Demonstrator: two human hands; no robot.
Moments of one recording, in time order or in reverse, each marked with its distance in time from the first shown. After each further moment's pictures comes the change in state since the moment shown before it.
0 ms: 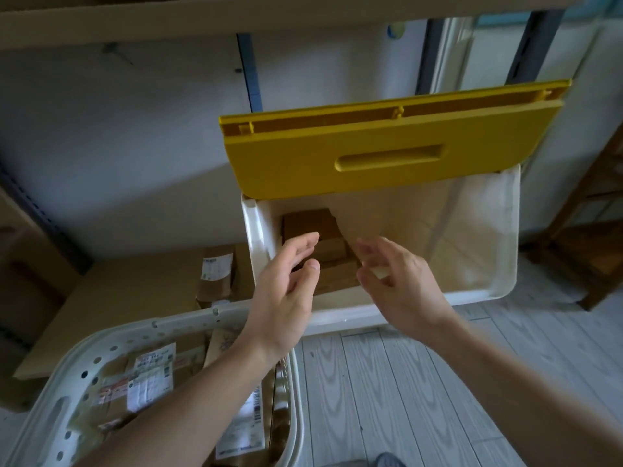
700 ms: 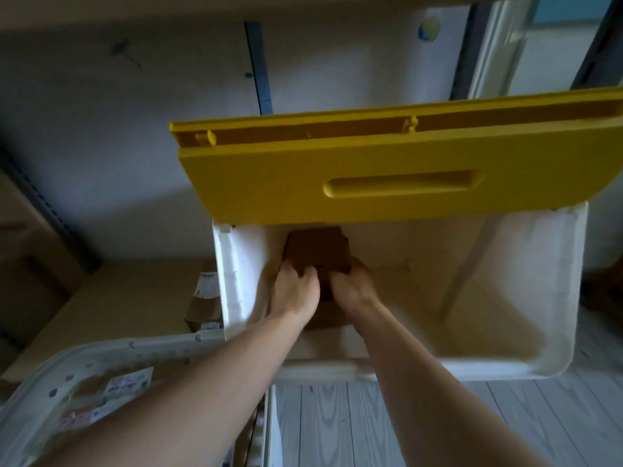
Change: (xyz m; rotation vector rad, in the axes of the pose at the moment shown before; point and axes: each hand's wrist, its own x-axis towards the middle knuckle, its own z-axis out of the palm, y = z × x) left_hand 0.116 -0.063 0.054 0.330 0.250 -0.620; right_hand 0.117 0.049 0.086 0.340 -0.128 0.507
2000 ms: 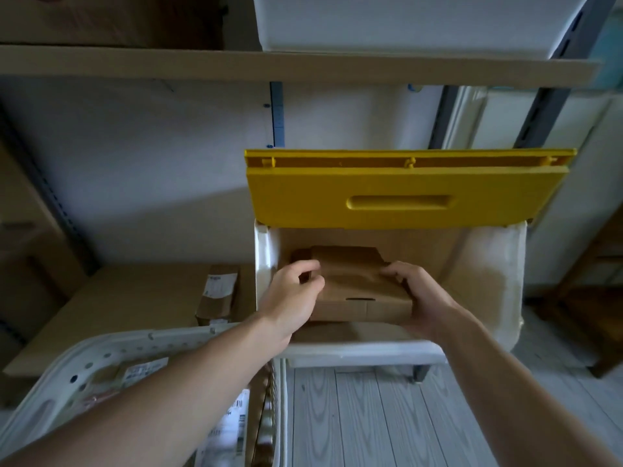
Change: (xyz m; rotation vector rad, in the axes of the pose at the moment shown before) left_hand -0.070 -0.004 -0.073 -0.253 -0.249 0.231; right_hand -0.089 -0.034 -0.092 0.518 -0.179 0.279
